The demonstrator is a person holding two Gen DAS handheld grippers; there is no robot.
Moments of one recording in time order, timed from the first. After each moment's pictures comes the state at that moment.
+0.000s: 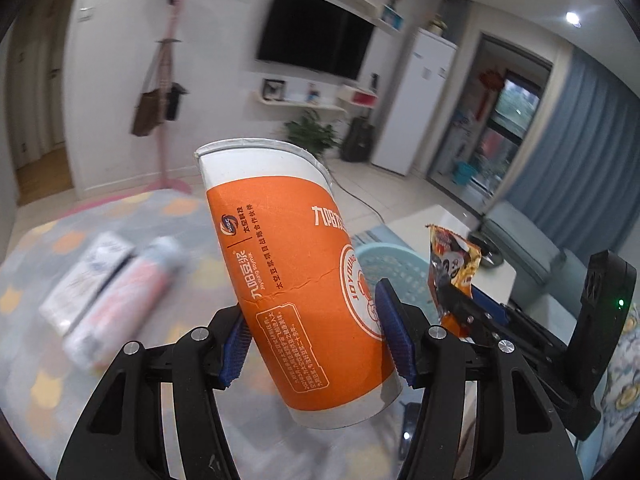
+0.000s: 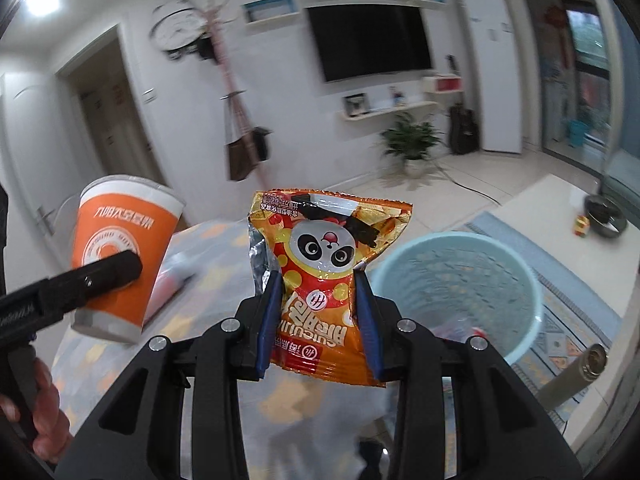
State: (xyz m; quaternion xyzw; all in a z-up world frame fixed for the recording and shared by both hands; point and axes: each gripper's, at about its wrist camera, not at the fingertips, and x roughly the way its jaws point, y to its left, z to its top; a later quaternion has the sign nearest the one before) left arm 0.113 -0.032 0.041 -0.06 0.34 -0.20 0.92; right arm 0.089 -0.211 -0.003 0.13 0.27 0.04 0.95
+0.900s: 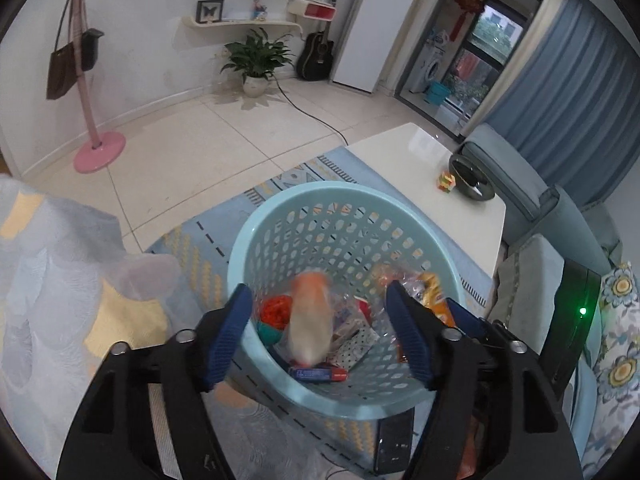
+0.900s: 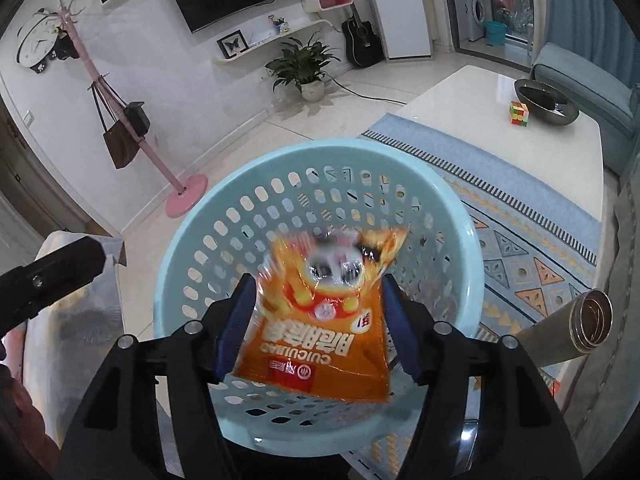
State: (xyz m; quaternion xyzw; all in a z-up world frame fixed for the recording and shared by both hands) left arm 0.249 -0.191 -0.075 -0.02 0.45 -0.27 0.85; right arm 0.195 -0.363 -0.150 0.22 0.39 -0.09 0.89
